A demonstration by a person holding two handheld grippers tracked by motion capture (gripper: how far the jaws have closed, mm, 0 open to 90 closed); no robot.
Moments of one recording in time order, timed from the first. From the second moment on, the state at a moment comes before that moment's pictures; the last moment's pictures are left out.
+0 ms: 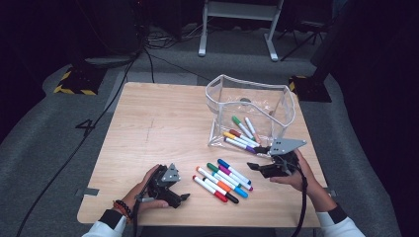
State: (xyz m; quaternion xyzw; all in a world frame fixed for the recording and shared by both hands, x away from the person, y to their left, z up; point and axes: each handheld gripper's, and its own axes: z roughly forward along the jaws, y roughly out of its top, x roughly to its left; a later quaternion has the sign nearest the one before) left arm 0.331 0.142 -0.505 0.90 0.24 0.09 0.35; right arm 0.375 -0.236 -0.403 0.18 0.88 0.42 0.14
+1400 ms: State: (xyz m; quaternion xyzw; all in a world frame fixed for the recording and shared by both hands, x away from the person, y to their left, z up) left arm 0.331 0.142 -0.505 0.90 0.24 0.09 0.35; right arm 0.431 -0.201 -0.492 0.24 0.90 0.36 0.09
